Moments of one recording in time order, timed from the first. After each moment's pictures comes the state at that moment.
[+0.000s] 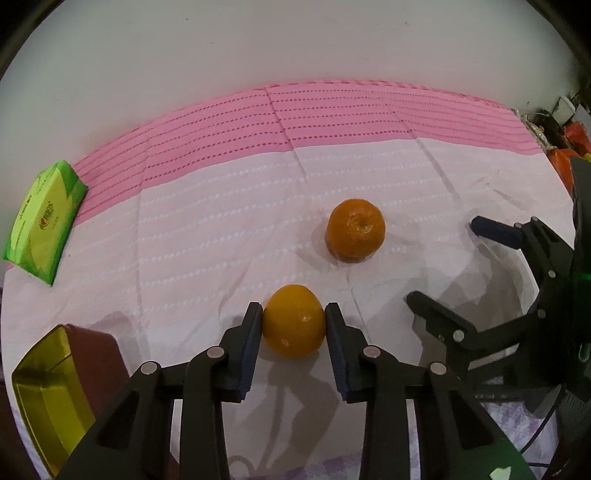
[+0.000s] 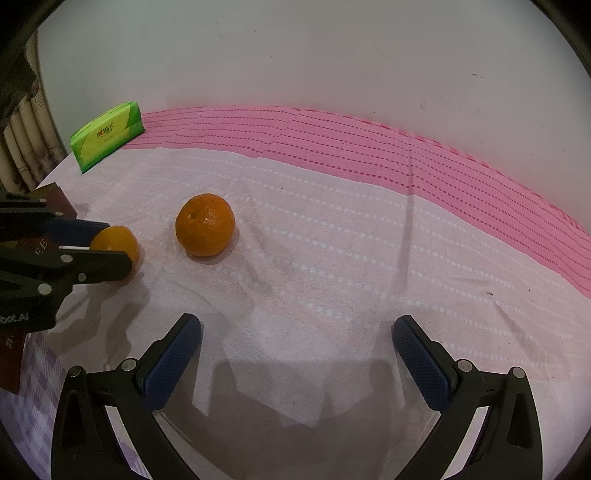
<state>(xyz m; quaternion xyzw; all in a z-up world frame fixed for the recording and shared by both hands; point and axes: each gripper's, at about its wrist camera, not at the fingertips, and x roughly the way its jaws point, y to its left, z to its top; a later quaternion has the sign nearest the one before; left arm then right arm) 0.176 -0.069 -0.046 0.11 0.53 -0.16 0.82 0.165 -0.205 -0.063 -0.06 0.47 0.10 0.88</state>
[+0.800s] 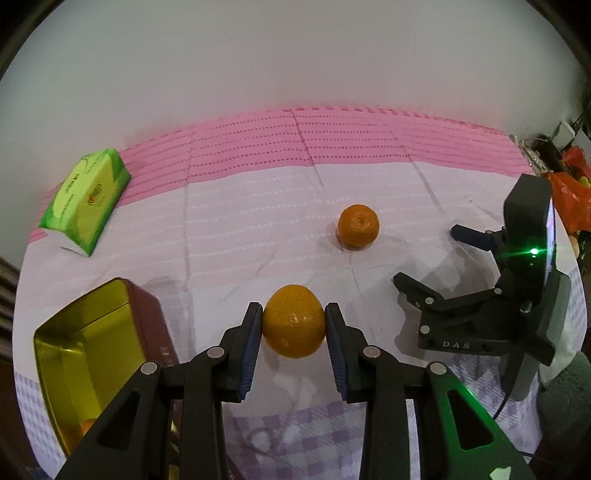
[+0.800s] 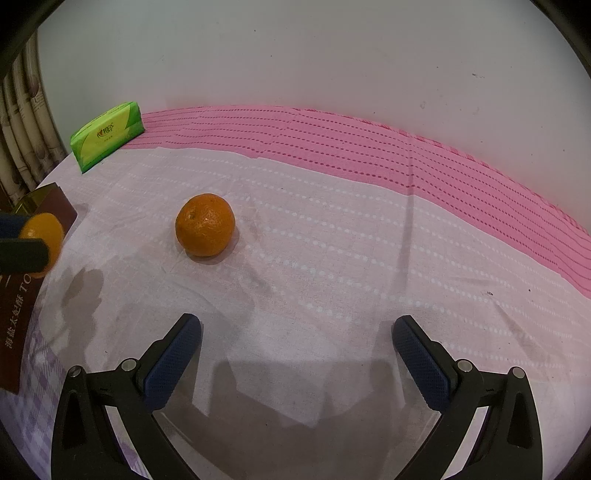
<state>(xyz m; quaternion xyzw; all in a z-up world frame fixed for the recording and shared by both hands) 0.136 -0.036 -0.002 0.07 0.52 -0.13 0.84 0.165 -0.205 -0.063 -0.06 0.47 0.10 0.88</state>
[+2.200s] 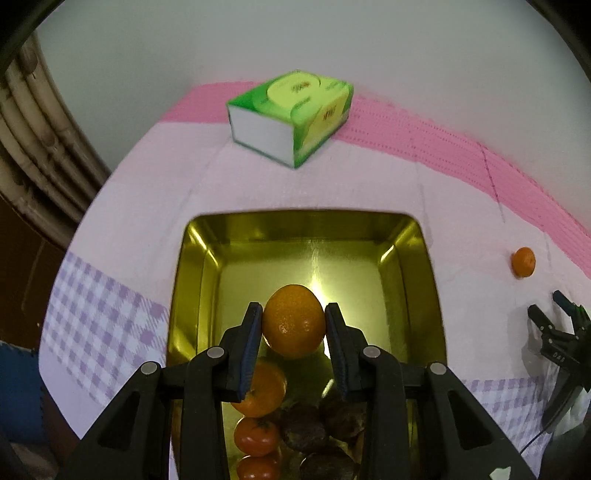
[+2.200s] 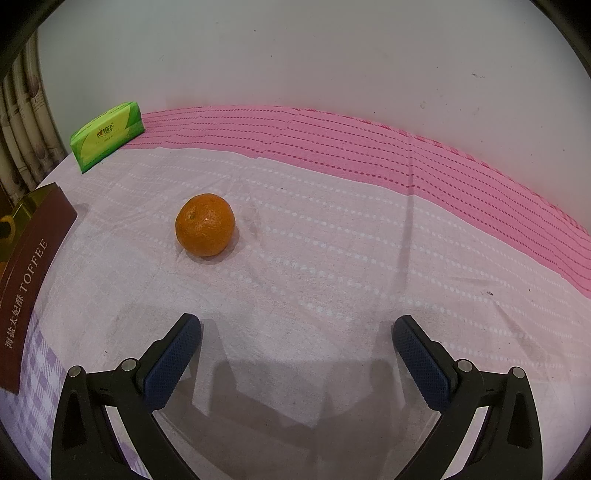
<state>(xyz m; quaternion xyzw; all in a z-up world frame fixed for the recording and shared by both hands) 0.115 0.150 -0.019 -0.05 0.54 0.07 0.84 0.164 -0.206 -0.064 -0.06 0.47 0.10 0.88</state>
